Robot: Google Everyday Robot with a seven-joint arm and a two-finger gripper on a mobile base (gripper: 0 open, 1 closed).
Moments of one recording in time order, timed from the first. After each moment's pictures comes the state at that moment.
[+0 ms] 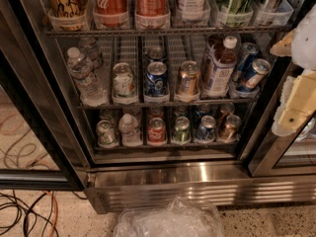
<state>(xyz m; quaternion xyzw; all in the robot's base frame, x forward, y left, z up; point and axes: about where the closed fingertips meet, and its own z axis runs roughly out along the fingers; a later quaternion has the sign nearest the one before) 0.438 -0.217 0.976 -0.60 0.78 -0.03 0.16</state>
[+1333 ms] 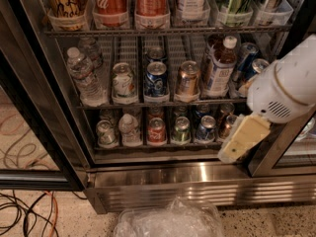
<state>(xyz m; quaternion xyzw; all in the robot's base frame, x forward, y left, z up) 0.438 -0.163 0.892 -0.53 0.82 0.05 0.21</state>
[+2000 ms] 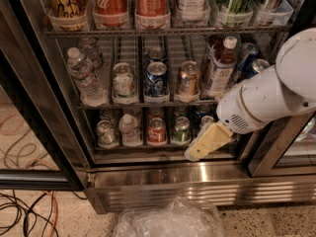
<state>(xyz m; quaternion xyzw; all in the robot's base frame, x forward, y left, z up) 0.464 -0.114 0.848 -0.48 0.83 0.10 0.28</state>
